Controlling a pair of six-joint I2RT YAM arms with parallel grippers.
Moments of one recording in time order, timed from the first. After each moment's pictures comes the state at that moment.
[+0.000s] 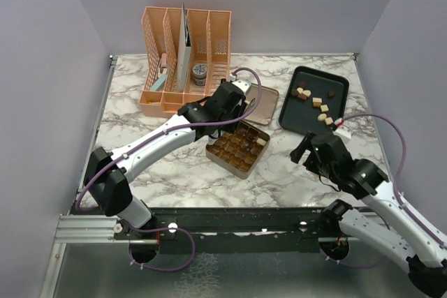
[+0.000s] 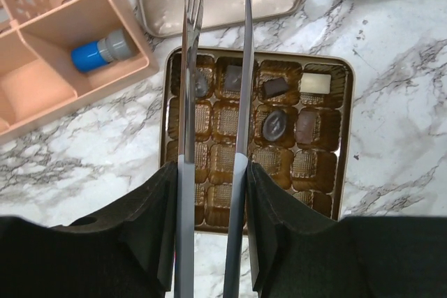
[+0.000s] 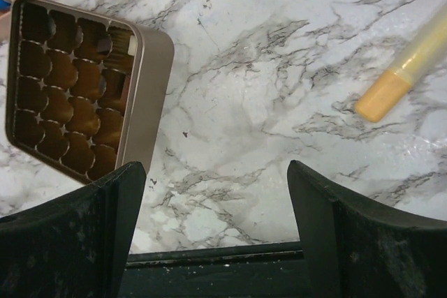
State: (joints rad) left arm -0.84 1.55 1.39 -0.60 -0.21 -0.21; right arm 0.65 0.65 0.74 -0.91 0.40 0.94
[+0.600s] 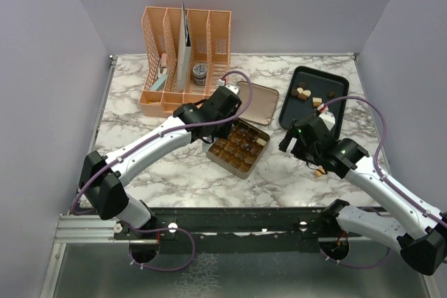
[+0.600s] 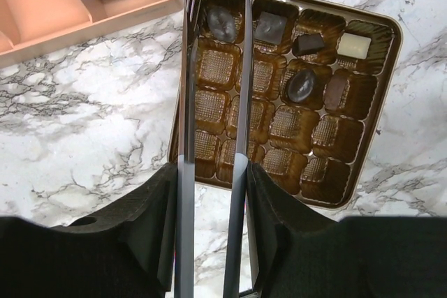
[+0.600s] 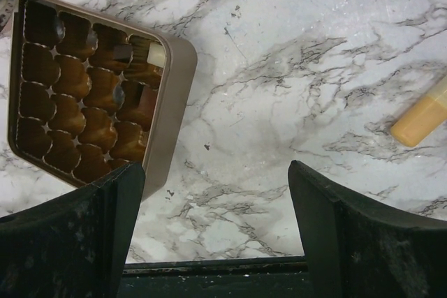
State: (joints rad) left arm -0.83 1.50 1.35 -0.75 -0.28 -0.35; right arm 0.65 0.95 0.86 -0.81 0.37 0.90
